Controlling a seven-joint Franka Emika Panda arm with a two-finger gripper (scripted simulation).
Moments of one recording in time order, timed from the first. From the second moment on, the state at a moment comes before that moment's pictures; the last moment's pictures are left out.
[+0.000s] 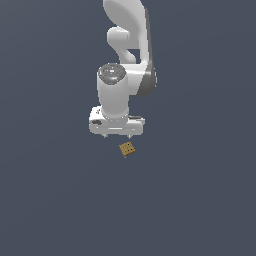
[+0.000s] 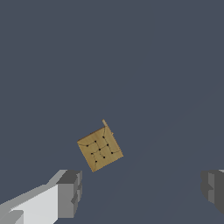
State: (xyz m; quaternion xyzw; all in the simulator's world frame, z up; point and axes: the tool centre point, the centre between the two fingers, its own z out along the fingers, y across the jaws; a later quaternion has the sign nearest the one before) arm -0.010 -0.045 0.155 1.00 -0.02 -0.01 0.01
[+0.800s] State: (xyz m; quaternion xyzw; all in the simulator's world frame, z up) arm -0.015 -0.064 0.156 1.00 -0.01 -0.01 0.02
